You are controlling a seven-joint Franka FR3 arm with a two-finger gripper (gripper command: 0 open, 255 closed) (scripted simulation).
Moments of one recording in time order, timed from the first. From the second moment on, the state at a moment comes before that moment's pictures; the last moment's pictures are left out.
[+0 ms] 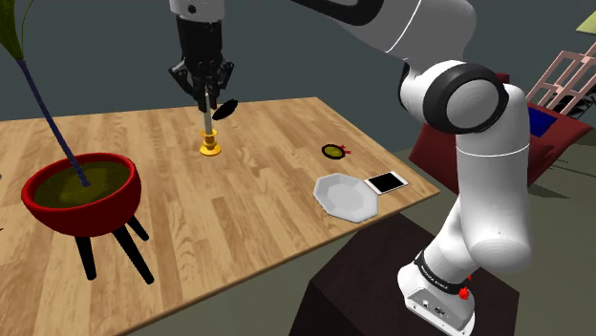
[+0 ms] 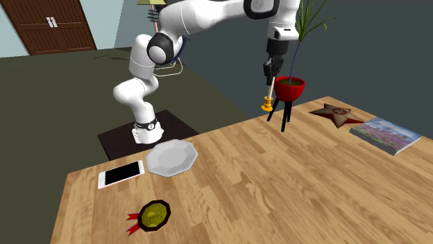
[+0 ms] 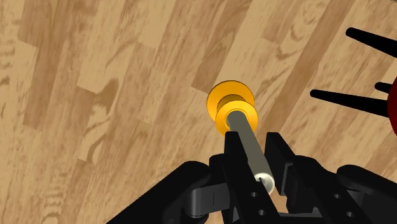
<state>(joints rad) 0.32 0.53 0.38 -0.90 -0.20 1.39 0.53</state>
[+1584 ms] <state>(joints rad) -0.06 -0.28 0.17 -1.92 0.04 1.63 0.00</state>
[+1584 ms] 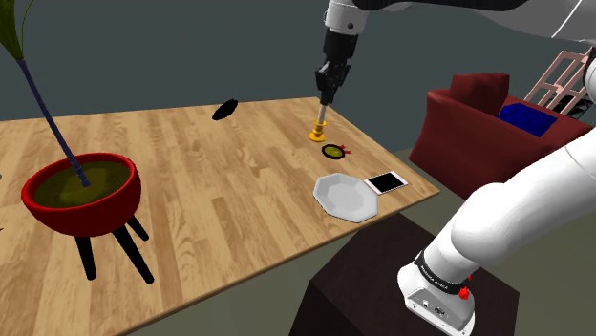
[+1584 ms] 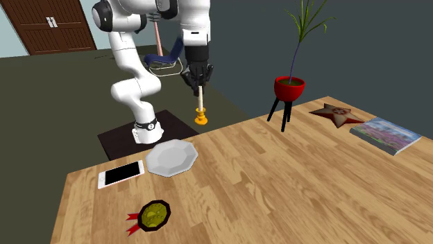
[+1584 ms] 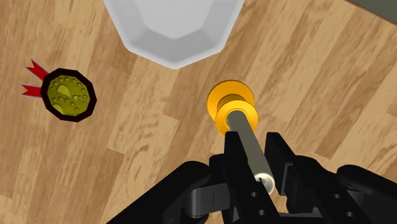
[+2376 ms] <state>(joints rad) -0.16 -0.44 -0.04 -2.07 -0.02 1.63 -0.29</state>
